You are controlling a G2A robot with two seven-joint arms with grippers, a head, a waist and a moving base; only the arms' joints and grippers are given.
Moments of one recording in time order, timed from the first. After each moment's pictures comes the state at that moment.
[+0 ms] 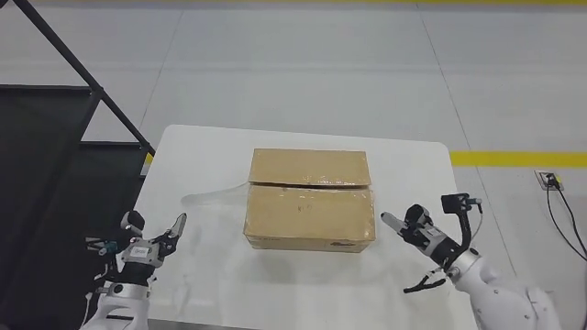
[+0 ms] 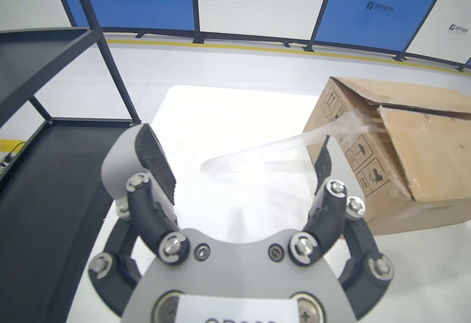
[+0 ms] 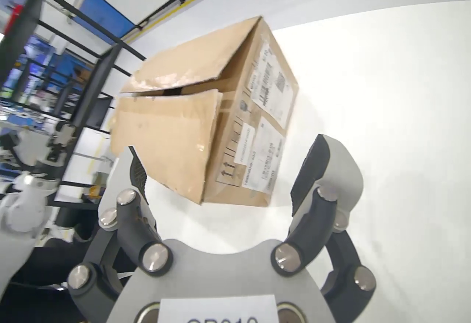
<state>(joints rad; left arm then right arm) 1.60 -1.21 -1.68 -1.83 1.09 -0.09 0.11 -1.36 -1.22 1.64 -1.81 -0.43 -0.30 0.66</state>
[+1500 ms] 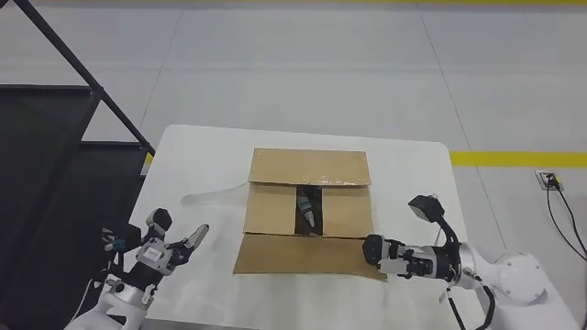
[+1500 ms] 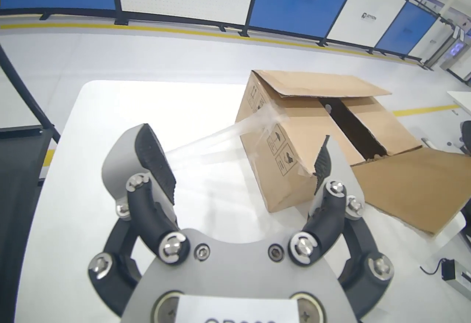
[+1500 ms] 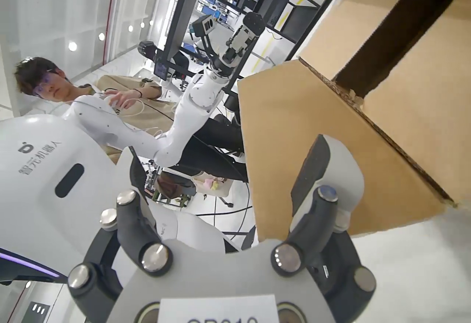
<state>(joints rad) 1.62 -1.19 -1.71 -1.92 0.99 -0.41 -0.07 -1.19 -1.05 1.44 -1.62 0.36 -0.55 1.27</state>
